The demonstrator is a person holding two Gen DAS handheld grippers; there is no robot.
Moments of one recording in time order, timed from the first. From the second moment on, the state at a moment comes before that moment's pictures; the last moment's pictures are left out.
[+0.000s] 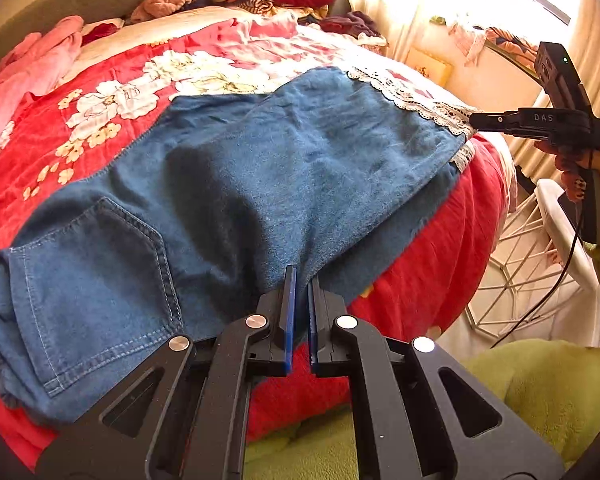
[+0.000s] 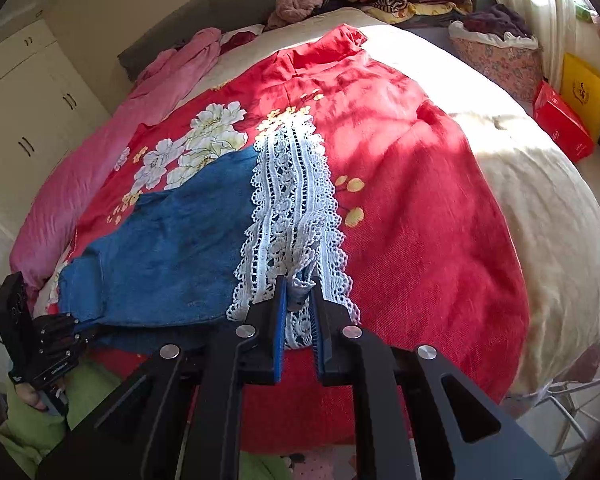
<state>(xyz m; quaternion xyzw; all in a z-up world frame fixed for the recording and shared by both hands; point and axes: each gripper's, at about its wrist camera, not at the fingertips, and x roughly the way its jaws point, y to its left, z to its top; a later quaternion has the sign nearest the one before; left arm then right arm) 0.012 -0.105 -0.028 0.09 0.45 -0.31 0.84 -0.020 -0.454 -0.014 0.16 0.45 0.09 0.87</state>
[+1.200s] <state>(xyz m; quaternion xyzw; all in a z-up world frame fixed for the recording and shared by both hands) 0.025 0.072 0.009 -0.07 0.42 -0.05 0.90 0.008 -0.377 -0.045 0.07 0.49 0.15 0.86</state>
